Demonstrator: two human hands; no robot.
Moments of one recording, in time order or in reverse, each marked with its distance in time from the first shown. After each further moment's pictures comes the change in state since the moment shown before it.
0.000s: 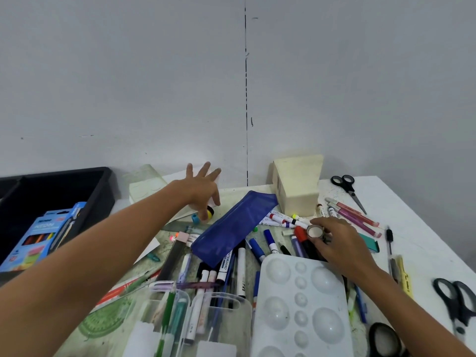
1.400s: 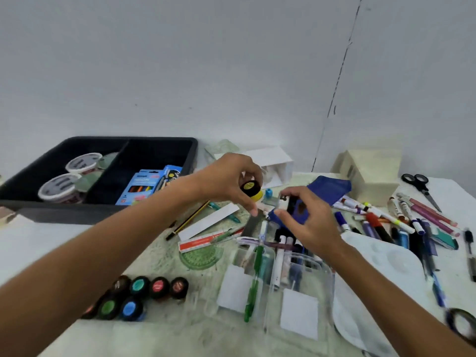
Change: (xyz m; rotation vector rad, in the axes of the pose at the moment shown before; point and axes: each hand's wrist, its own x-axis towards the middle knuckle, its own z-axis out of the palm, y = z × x) left_hand -0.184 -0.045 0.040 -0.750 0.549 0.211; right_hand -0.032 -0.212 0.058 0.502 0.019 -0.473
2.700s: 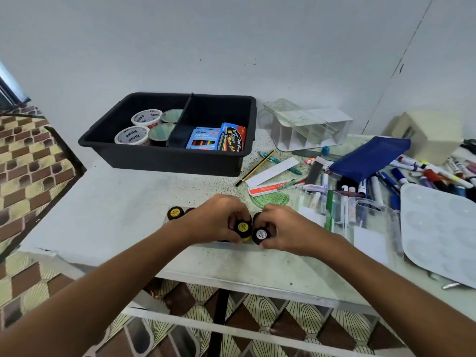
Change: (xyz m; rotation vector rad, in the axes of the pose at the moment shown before) left_hand -0.234 -0.079 0.054 0.035 -0.043 -0.049; right_hand -0.062 -0.129 0.145 -0.249 -0.829 0.091
